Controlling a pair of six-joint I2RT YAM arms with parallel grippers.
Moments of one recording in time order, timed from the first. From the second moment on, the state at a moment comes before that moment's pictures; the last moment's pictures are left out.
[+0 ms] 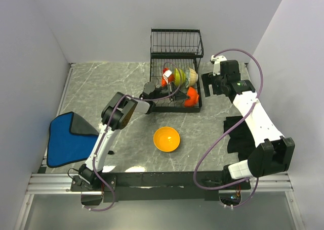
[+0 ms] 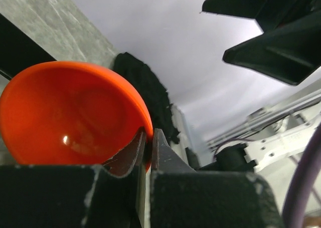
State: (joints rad) left arm -0.58 2.49 1.53 1.29 0.90 -1.21; right arm 0.18 1.40 1.33 -0.66 0.07 -0.12
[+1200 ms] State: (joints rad) left arm -0.58 2.42 1.46 1.10 0.61 -1.48; right arm 0.19 1.40 1.32 -0.66 0.06 -0.12
